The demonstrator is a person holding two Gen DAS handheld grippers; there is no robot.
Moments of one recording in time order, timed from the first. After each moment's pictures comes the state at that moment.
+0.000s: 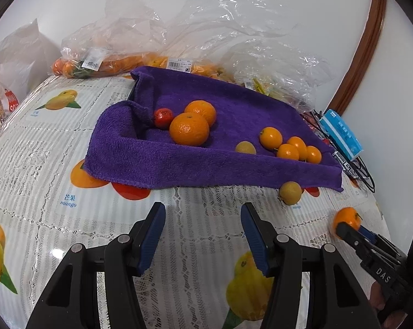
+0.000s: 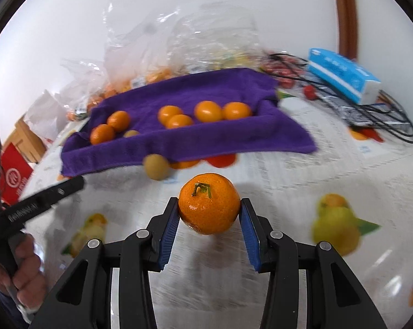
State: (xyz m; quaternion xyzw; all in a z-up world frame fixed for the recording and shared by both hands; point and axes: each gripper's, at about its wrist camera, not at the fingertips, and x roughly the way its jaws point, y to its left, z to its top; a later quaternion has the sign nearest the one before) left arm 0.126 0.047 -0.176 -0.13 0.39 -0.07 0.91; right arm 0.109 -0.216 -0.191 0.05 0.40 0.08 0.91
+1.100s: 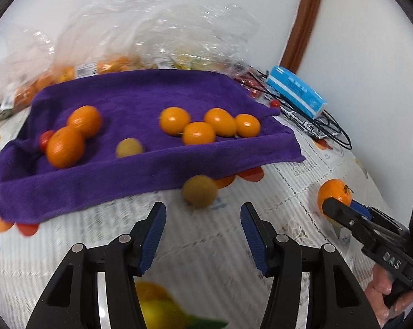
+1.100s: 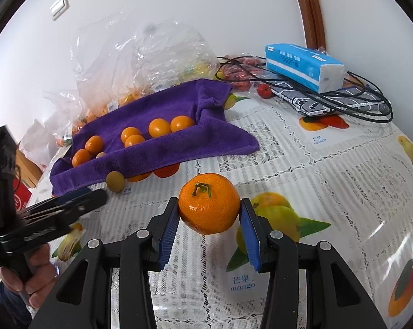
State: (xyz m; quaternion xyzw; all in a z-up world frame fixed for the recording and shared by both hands) left arm 0.155 -0.059 -0.178 -0.03 0.41 -0.17 0.89; right arm 0.104 -0.278 -0.195 0.12 0.37 0.07 0.92
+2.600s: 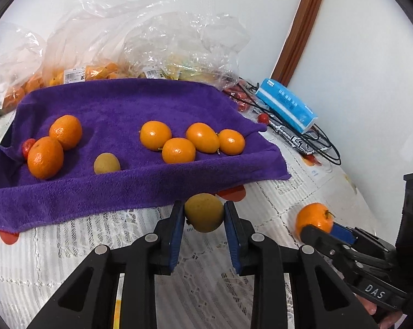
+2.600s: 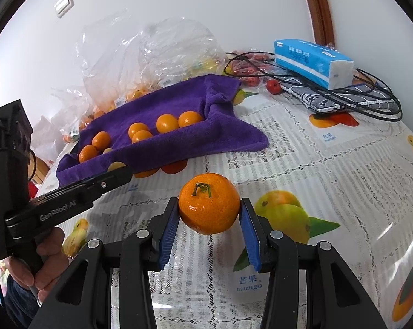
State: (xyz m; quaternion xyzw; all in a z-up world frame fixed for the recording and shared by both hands) left arm 0.159 -0.069 -0.173 -0.07 0.39 -0.19 0.90; right arm 0.107 -0.275 -0.198 0.12 0.38 0.09 0.91
